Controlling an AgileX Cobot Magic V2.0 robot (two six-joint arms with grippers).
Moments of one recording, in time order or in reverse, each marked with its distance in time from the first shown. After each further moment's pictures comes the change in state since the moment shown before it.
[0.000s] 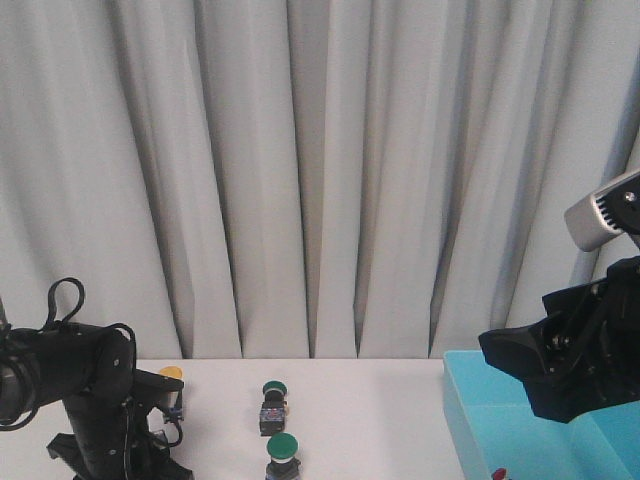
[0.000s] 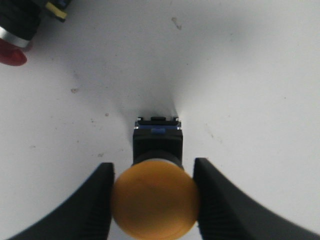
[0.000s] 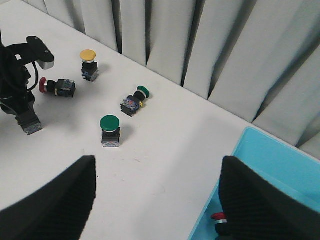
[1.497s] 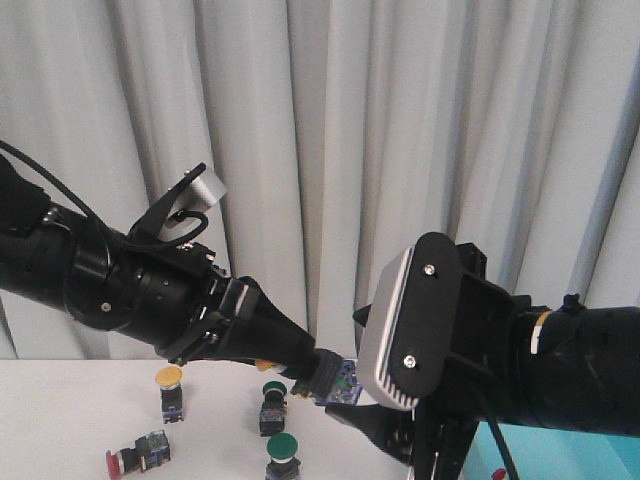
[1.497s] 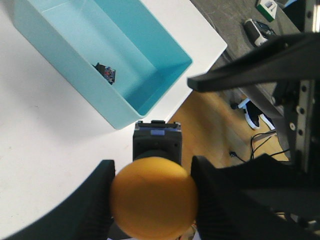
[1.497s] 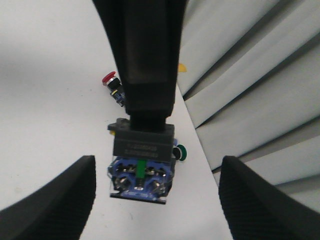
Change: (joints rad) left arm -0.097 -0.450 -0.133 -0.883 0.189 0.403; right arm 0.290 0.174 0.000 0.140 -0.186 -0.704
